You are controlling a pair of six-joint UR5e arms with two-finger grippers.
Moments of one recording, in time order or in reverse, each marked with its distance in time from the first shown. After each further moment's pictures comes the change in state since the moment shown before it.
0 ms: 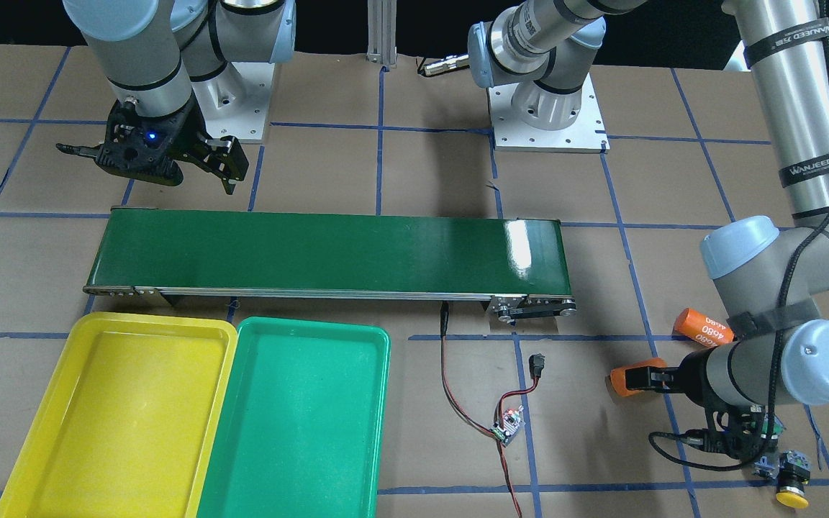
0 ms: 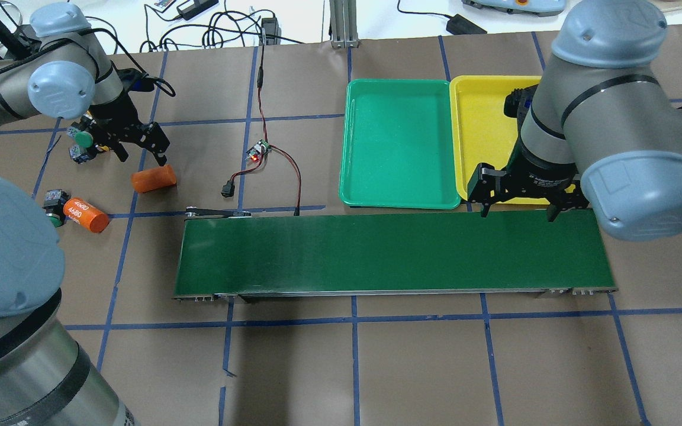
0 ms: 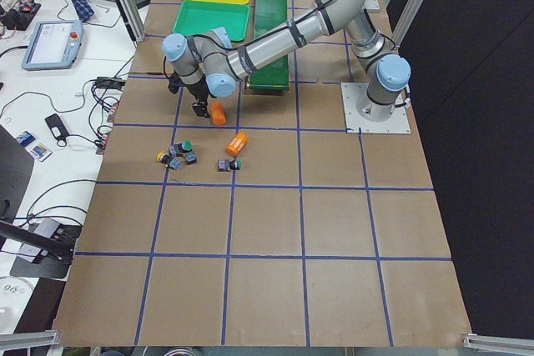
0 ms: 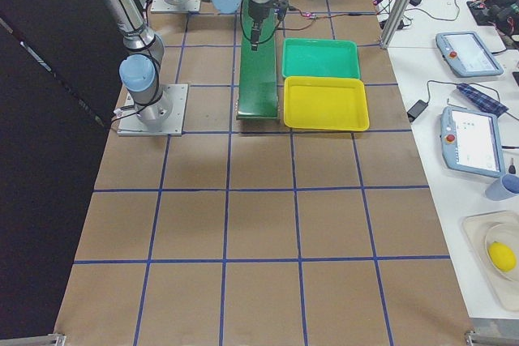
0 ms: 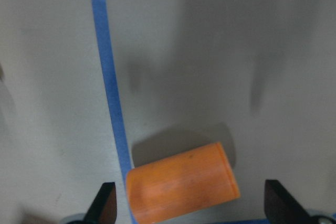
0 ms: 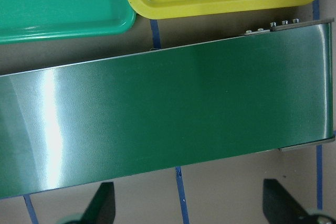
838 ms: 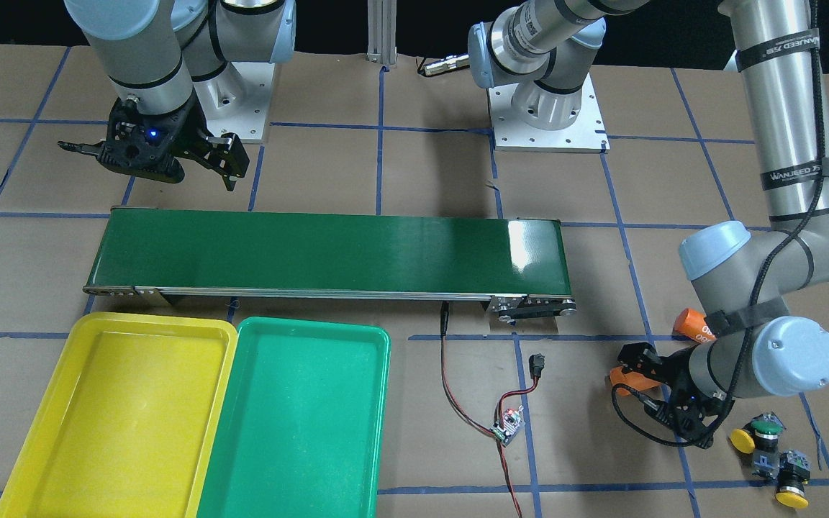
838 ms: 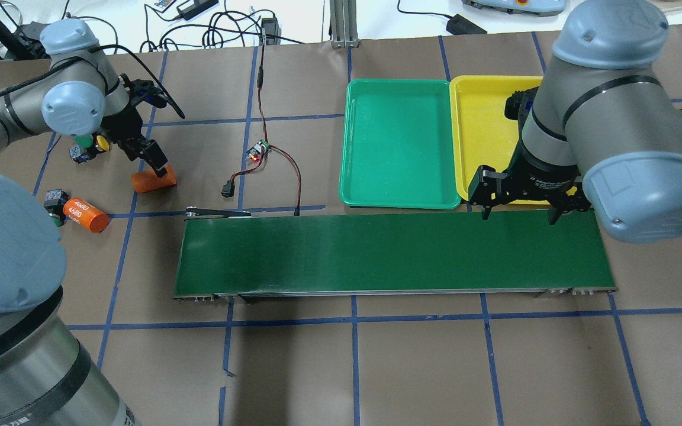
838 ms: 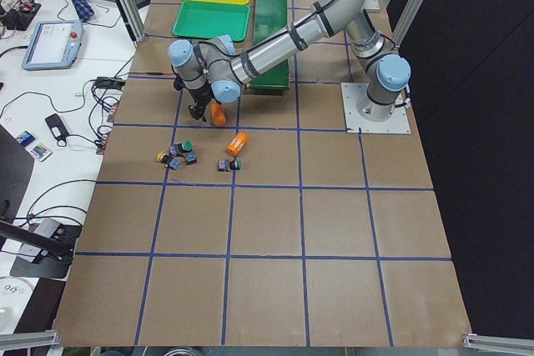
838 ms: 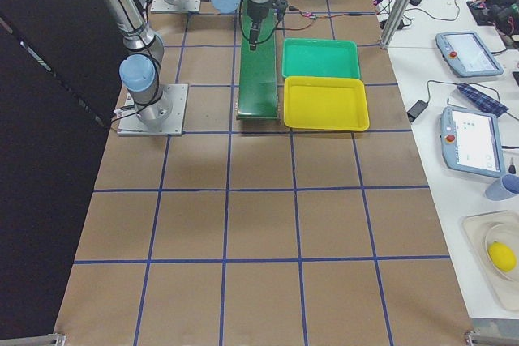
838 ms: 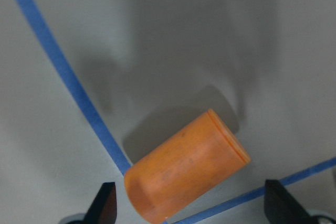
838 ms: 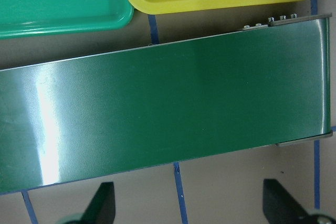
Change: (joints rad) left arm 0.001 -0.012 -0.070 0.123 0.002 0.319; right arm 0.000 -0.009 0.002 0.012 -0.007 0.000
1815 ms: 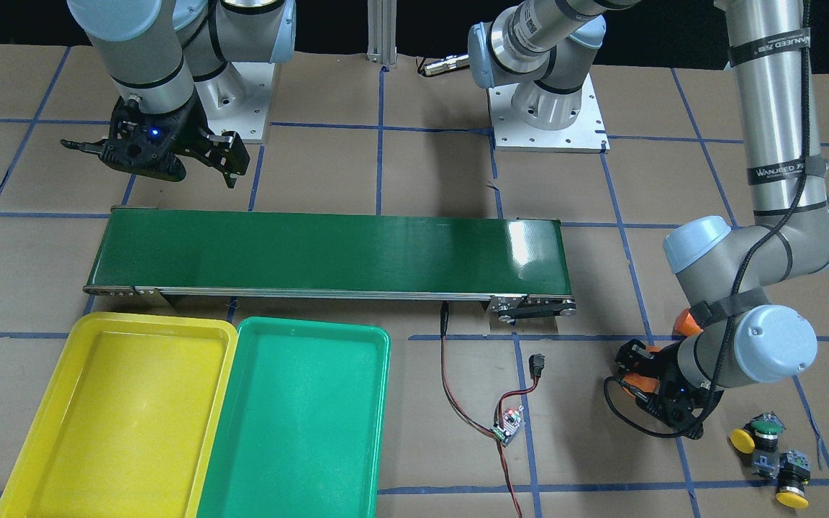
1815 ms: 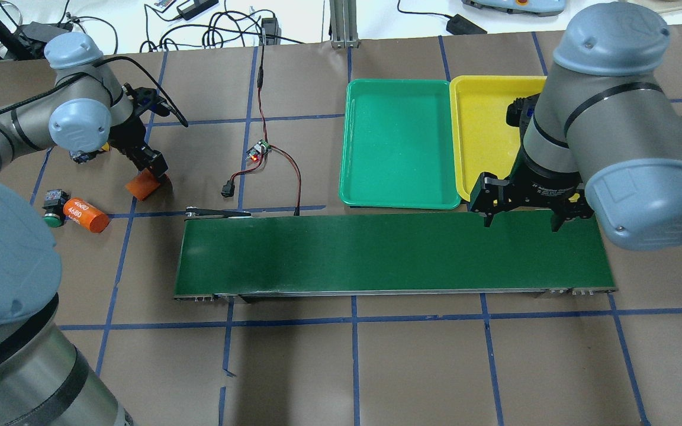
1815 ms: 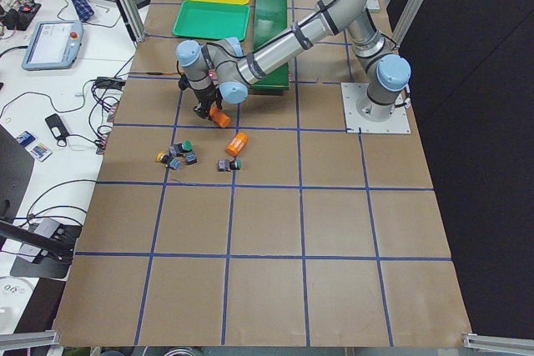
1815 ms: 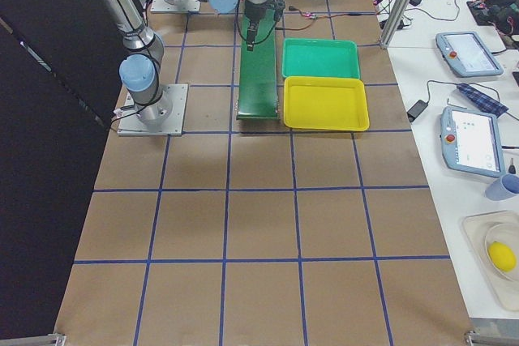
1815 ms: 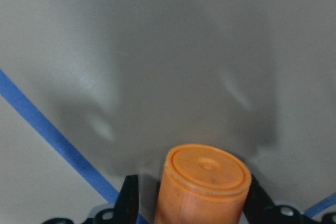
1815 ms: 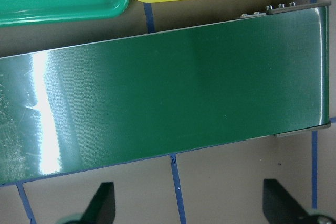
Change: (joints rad) left arm -0.009 0.044 -0.060 0.083 0.001 0.002; right arm 0.000 -0.010 0.014 0.017 0.000 0.001
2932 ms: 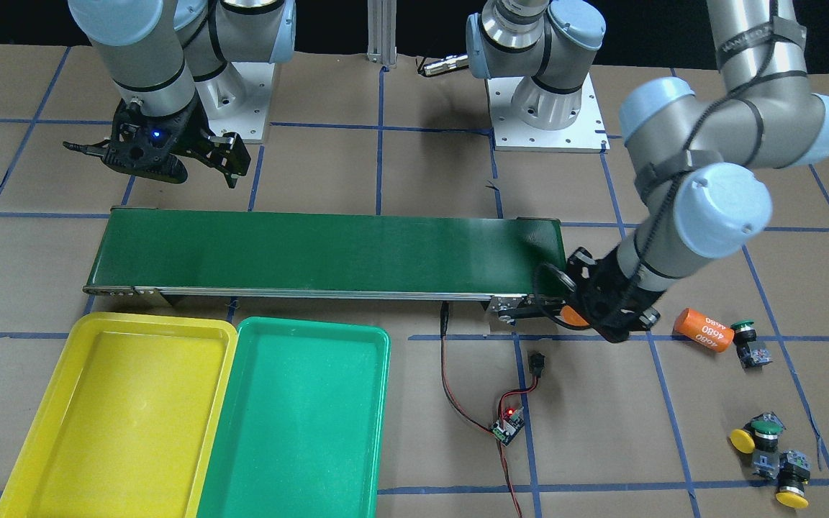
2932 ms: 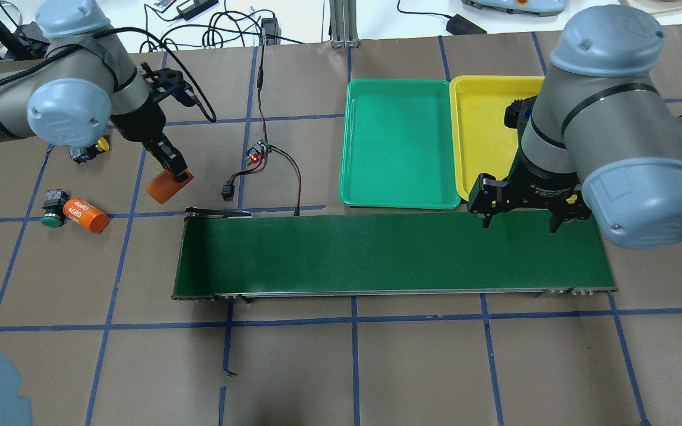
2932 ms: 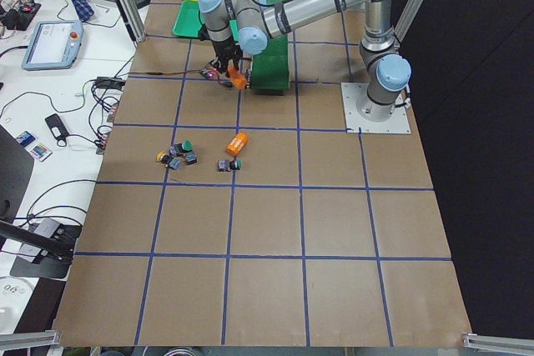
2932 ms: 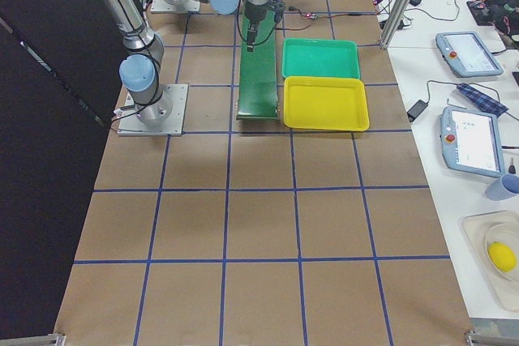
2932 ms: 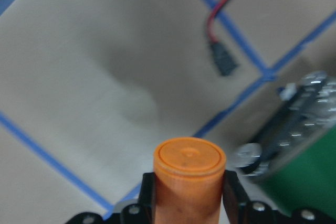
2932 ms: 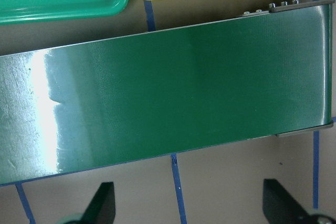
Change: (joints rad) left arm -0.179 0.302 -0.131 -0.183 -0.065 0.049; right arm 0.000 0.007 0.001 0.002 -0.002 0.000
